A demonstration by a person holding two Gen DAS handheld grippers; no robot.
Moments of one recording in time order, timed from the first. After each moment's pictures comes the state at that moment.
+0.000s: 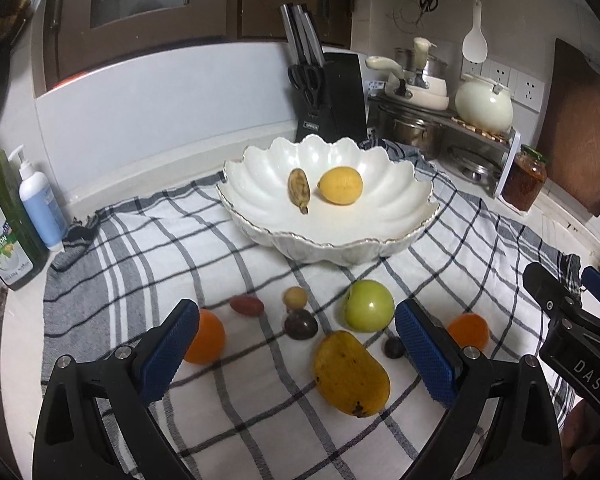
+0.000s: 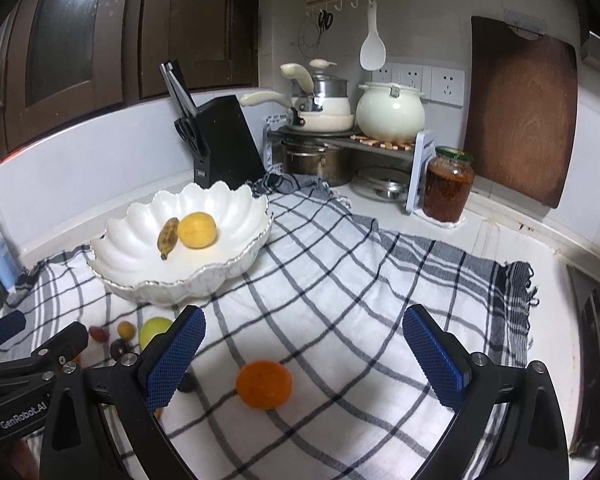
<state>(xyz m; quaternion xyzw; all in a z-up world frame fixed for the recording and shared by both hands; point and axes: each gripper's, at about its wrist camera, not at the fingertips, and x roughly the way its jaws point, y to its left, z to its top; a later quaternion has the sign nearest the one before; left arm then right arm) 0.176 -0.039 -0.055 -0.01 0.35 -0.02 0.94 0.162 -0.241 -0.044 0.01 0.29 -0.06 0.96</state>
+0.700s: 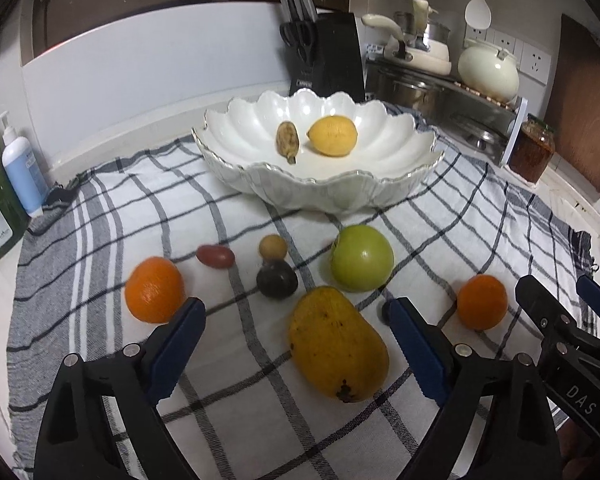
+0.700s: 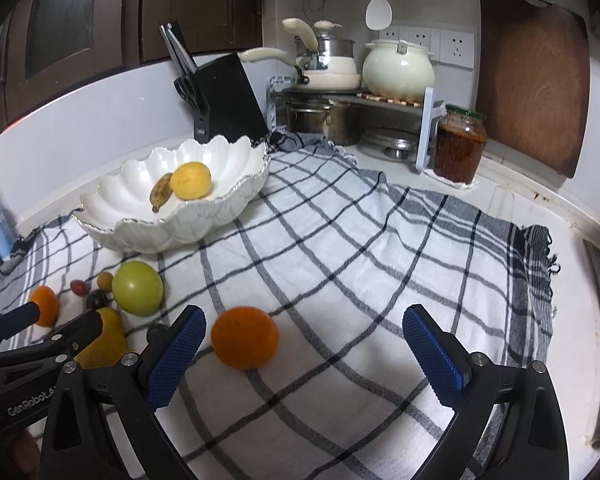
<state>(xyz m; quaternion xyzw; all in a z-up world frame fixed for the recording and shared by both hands) 0.182 -0.060 -0.105 -0.01 0.38 -0.02 0.92 0.163 -0.257 -0.096 0.01 0.33 -0.04 0.94</state>
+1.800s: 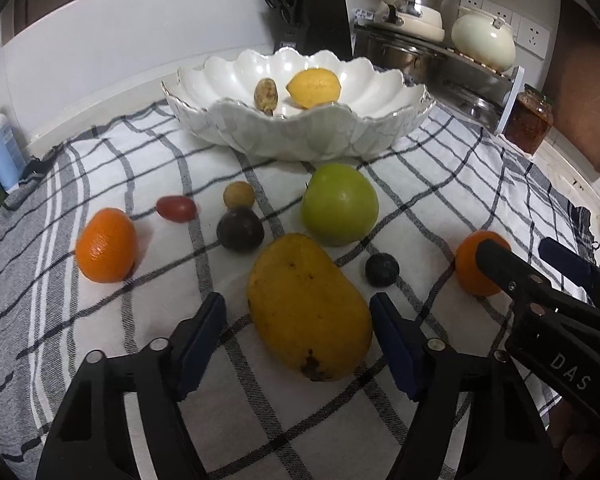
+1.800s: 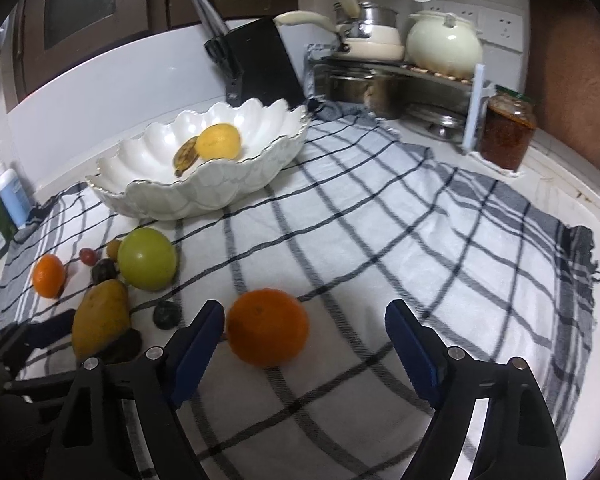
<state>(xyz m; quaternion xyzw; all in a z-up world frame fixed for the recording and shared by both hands) 0.185 -0.074 -0.136 -0.02 0.43 -0.04 0.90 0.189 -0.248 -0.119 0.00 0.38 0.03 0.93</state>
